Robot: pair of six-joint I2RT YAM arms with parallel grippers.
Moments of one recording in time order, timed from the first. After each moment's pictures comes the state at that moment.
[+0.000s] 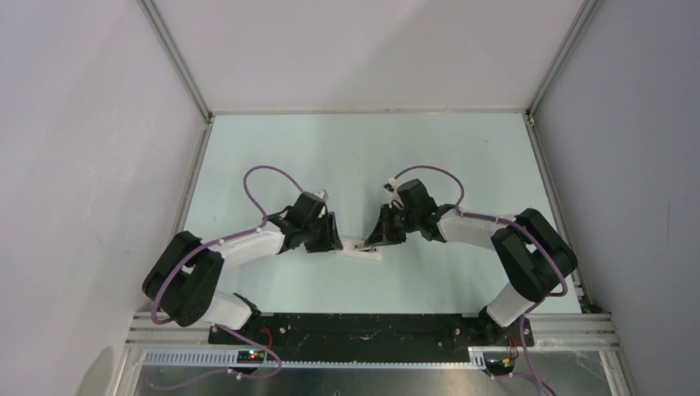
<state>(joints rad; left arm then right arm) -0.61 1.42 0.66 -0.22 0.12 -0.67 0.64 1.62 0.79 0.01 -0.51 0.72</state>
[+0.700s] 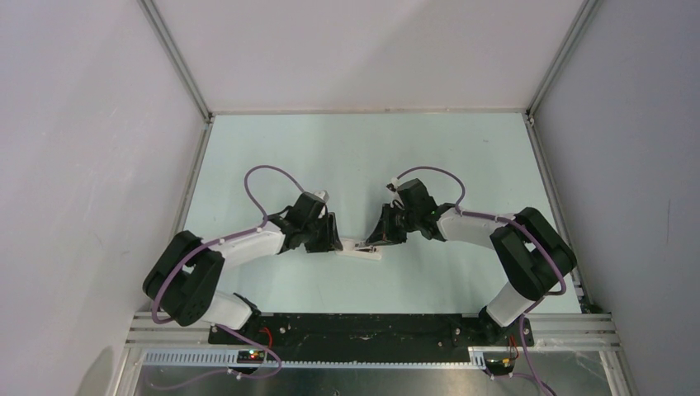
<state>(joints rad) -0.61 1.43 0.65 -0.22 0.12 -0.65 0.63 1.63 0.80 -0.01 -0.48 0.77</state>
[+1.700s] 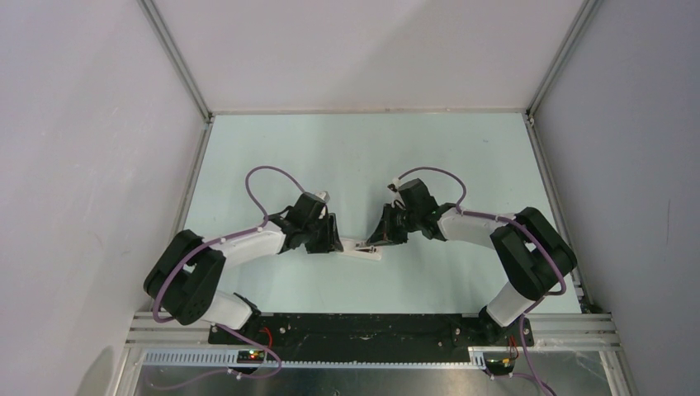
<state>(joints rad) -0.61 1.43 0.65 -0.22 0.13 -0.65 0.62 1.63 0.80 -0.02 -0.49 0.78</state>
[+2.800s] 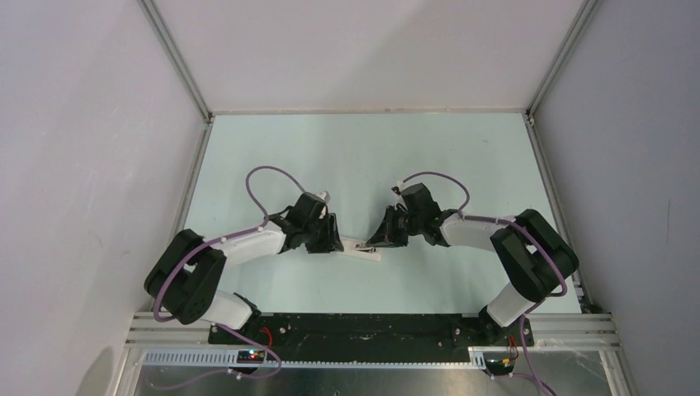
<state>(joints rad) -0.61 1.44 0.65 -0.21 0.14 -0.65 0.63 1.61 0.73 0.10 -0.49 0.86</state>
